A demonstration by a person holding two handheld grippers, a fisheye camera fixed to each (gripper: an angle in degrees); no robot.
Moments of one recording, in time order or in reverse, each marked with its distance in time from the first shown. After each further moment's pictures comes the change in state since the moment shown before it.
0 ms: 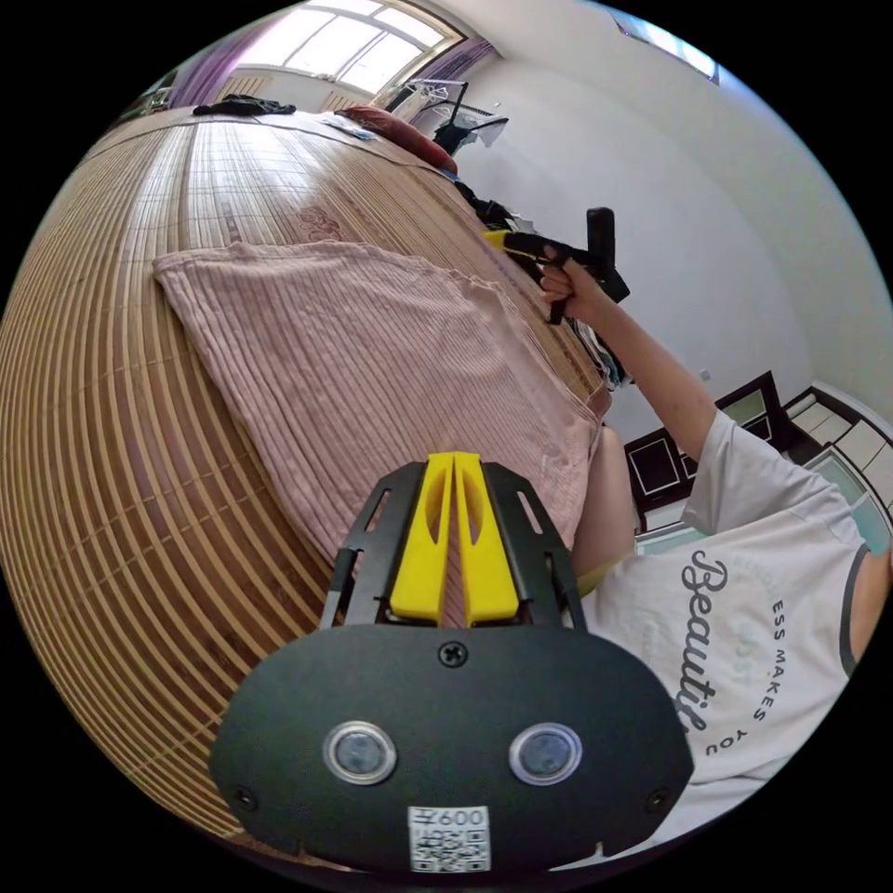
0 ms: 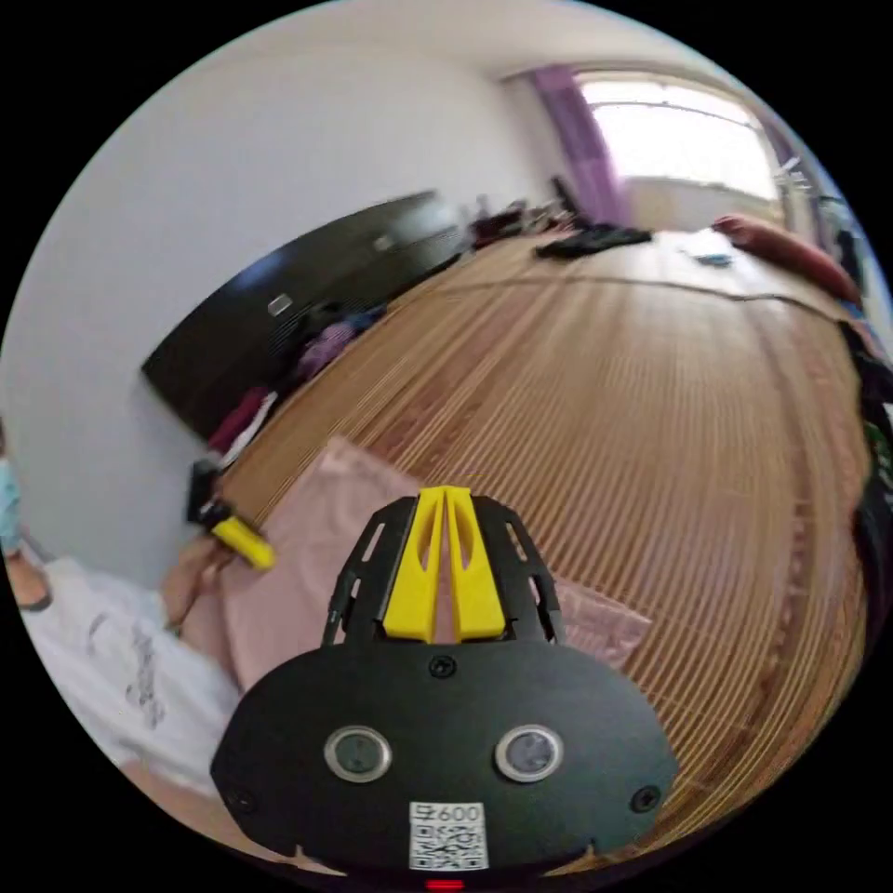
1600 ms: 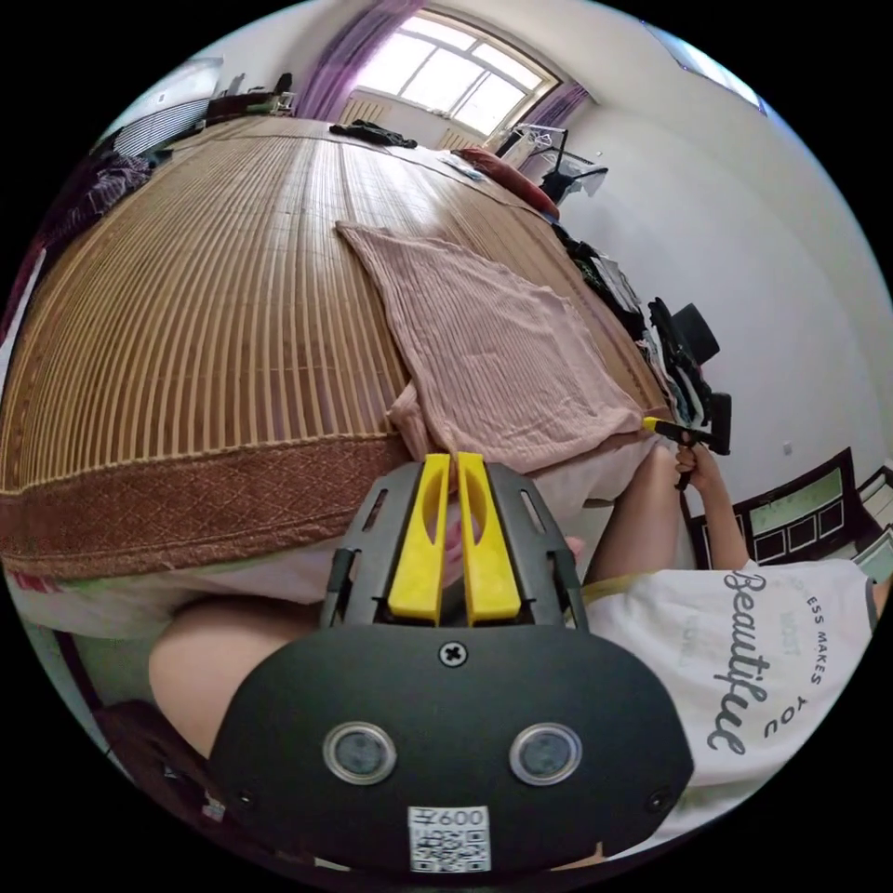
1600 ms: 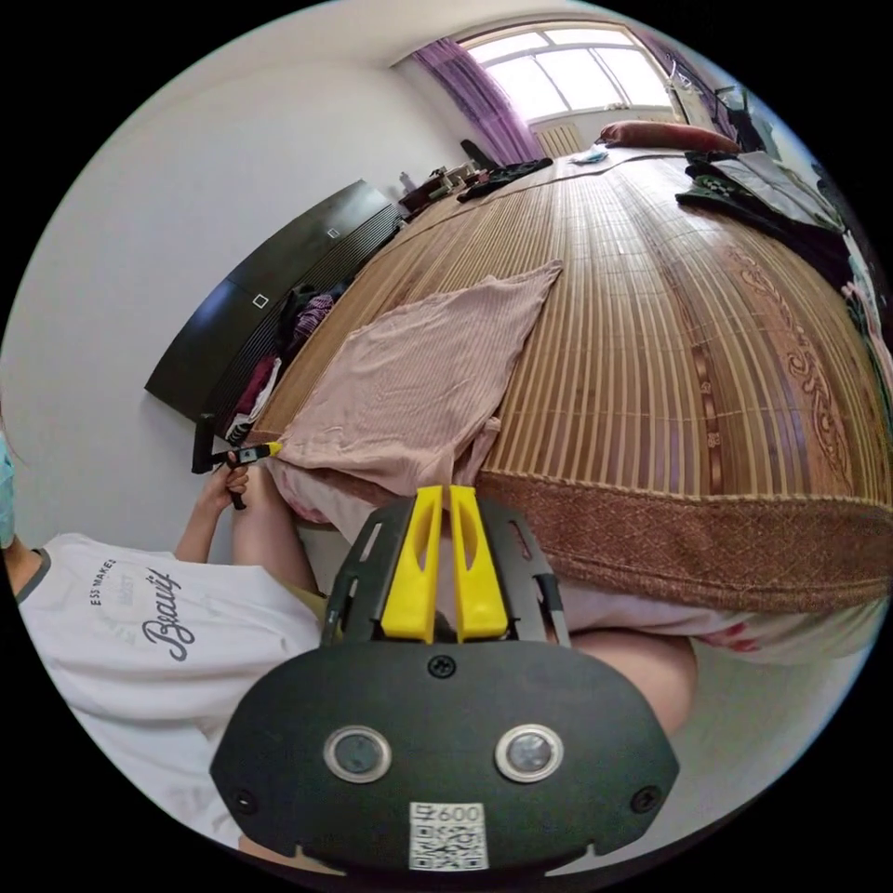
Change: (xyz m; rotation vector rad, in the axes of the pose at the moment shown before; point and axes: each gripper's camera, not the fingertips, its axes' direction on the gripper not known) left arm 0.023 0.123 -0.182 0.144 -0.314 -0.201; right arm -0.103 0.194 -0.369 0.040 0.096 0.306
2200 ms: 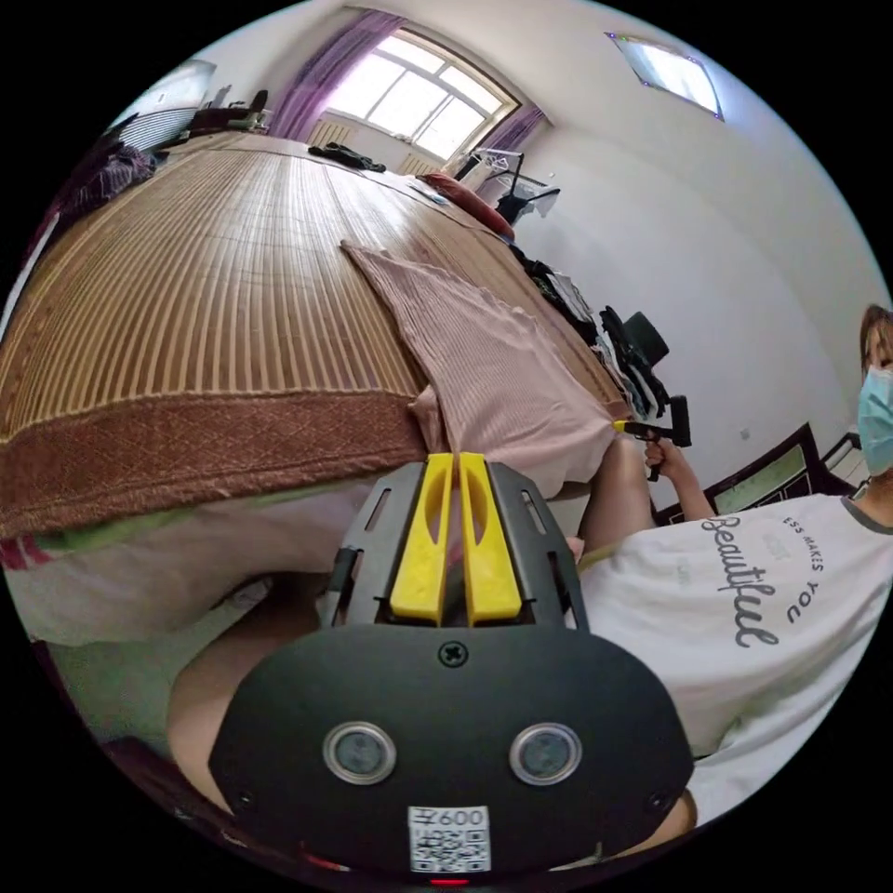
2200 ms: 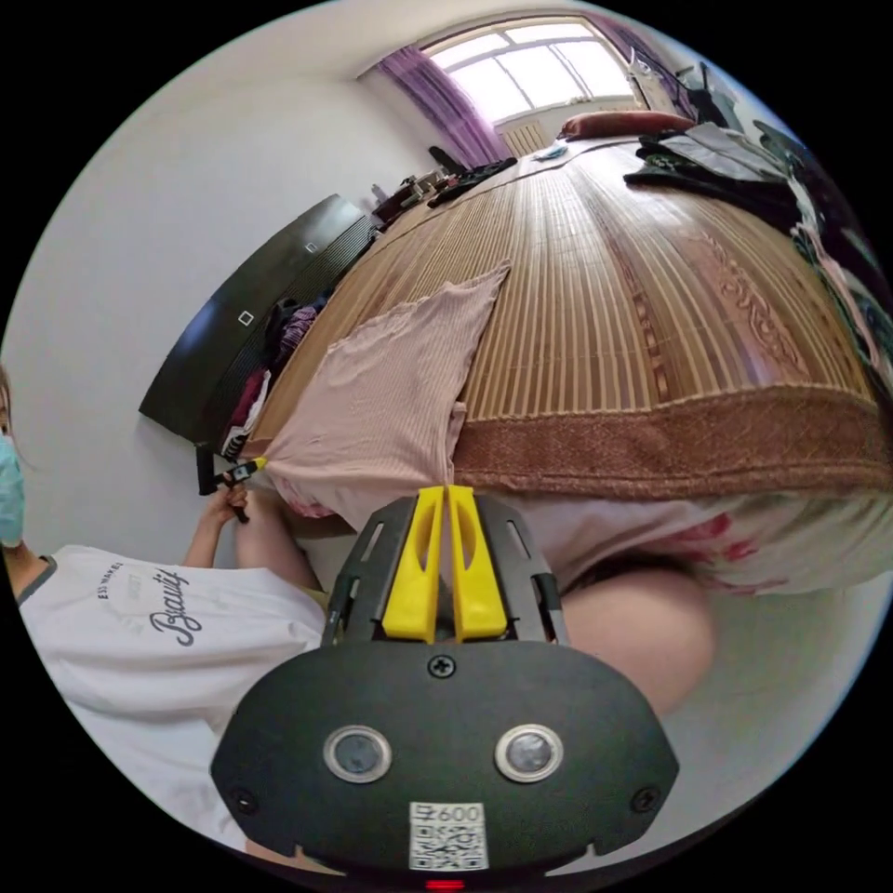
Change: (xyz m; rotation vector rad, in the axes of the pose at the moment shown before) left arm -0.120 0.138 -0.041 0.093 0.151 0.061; right arm 0.118 0.083 -0.086 0.019 0.004 0.093
